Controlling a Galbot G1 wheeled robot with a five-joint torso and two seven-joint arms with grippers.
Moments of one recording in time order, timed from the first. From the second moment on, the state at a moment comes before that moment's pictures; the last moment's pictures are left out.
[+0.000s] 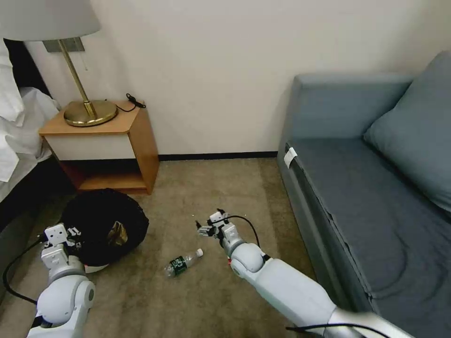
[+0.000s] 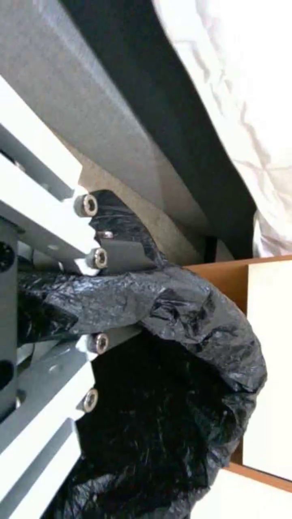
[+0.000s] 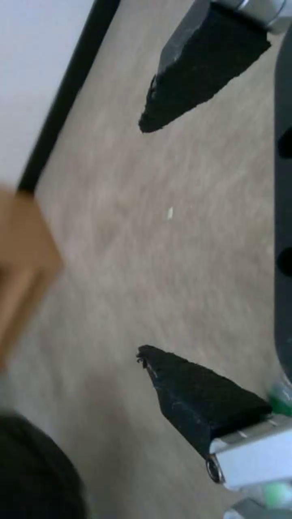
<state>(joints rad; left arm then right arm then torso) 1.39 -1.22 -0.77 -1.84 -0.33 0.21 -0.44 -0.54 1.32 -0.60 1.15 0.45 -0.05 0.07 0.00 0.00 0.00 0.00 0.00</state>
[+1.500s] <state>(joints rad) 1.43 -1.25 -0.76 -1.93 -0.22 0.20 -0.43 -0.21 1.61 -0.70 0.23 0.02 0.32 -0.81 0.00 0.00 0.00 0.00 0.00</state>
